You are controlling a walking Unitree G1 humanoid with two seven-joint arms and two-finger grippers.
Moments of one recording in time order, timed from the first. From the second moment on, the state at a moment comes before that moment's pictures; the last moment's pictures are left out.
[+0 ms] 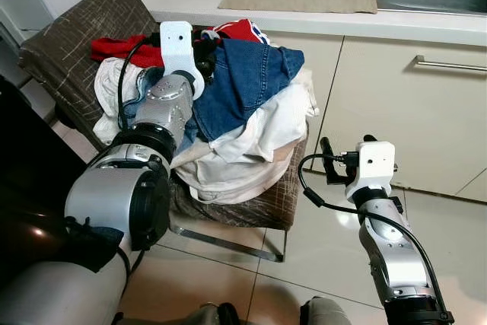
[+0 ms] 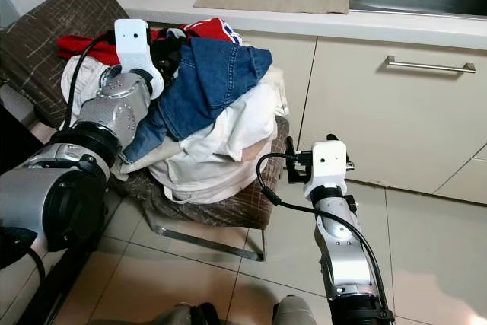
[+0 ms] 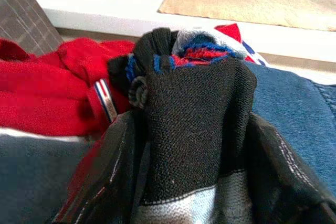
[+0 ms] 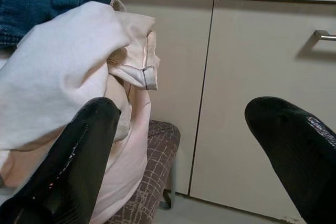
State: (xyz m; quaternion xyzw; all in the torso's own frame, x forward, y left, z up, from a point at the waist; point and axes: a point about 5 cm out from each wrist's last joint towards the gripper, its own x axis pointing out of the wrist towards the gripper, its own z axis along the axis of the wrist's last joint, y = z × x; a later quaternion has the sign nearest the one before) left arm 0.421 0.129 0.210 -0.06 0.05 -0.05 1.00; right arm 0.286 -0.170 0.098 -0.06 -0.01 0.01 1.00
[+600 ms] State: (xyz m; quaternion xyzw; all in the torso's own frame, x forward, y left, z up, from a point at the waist) left arm 0.424 0.128 0.229 -0.05 0.00 -0.05 1.00; right arm 0.286 -0.172 0.098 -0.07 -0.01 0.01 1.00
